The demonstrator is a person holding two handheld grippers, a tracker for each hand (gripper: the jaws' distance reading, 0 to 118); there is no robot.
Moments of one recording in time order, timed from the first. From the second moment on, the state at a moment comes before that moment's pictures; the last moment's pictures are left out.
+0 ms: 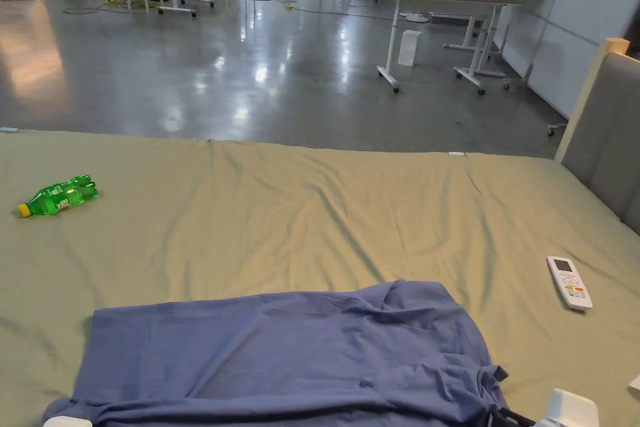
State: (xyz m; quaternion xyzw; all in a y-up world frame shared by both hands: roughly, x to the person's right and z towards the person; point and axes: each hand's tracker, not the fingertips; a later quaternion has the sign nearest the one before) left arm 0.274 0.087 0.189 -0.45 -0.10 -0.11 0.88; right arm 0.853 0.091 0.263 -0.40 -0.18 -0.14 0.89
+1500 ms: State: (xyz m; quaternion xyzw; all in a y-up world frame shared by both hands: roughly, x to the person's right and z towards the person) left arm 0.230 0.293 0.434 -0.07 -0.15 0.01 0.99; right arm 0.738 0.272 0.511 -0.13 -0.09 -0.07 0.99
